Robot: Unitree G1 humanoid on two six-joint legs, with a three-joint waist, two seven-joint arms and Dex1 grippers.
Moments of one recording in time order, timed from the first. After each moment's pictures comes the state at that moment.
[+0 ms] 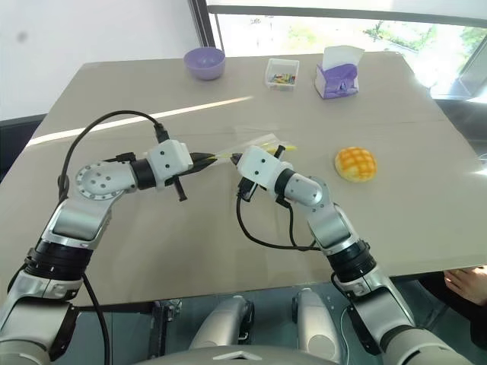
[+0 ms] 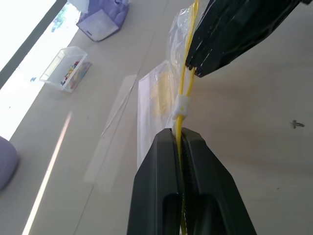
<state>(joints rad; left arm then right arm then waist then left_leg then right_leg) -0.47 0.78 -0.12 -0.05 -0.08 0.02 -0.86 -0.57 -0.17 0.37 -0.02 -0.15 0.17 0.57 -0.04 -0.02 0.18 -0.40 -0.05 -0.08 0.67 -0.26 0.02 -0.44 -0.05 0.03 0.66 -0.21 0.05</state>
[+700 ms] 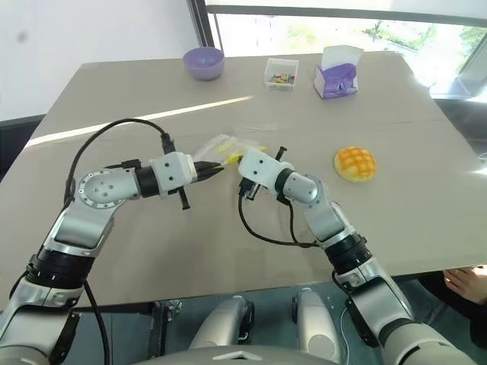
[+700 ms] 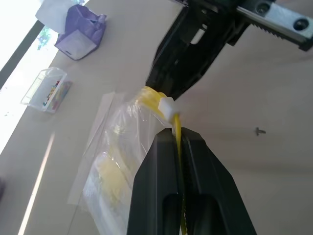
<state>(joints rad) -0.41 0.79 -0.12 -0.10 -0.05 -0.04 -0.91 -0.62 -0.14 0.35 0.12 -0.16 0.16 0.57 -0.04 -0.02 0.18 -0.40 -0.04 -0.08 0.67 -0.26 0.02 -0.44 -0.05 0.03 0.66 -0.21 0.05</state>
